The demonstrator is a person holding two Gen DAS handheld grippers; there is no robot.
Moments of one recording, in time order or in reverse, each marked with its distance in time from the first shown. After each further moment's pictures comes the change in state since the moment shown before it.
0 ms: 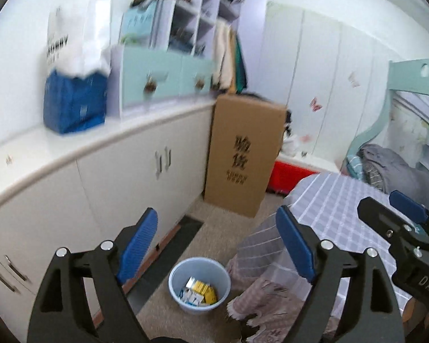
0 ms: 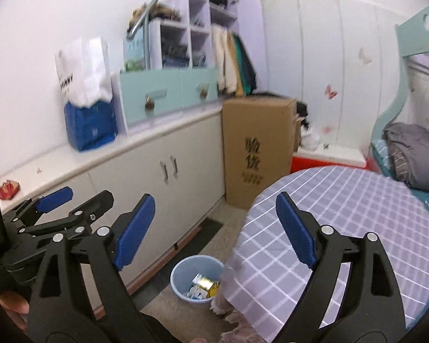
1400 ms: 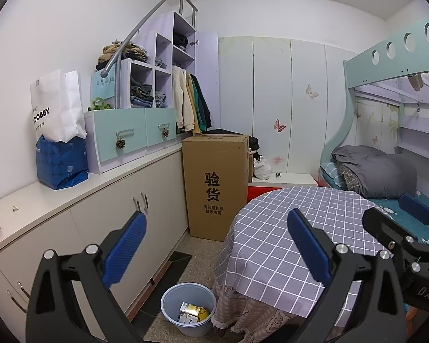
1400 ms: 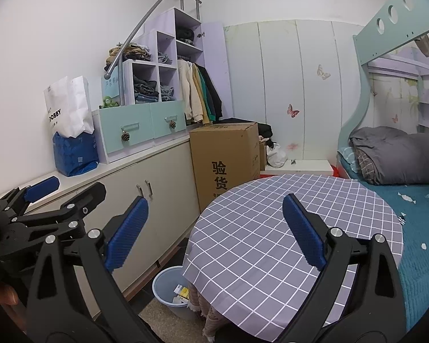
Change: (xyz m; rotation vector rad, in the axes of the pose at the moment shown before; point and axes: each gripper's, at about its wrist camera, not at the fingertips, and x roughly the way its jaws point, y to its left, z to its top) left arm -0.114 -0.109 -0.025 0.174 -0.185 -0.058; right arm -0.121 -0.065 -0.039 0.074 -0.144 -0.105
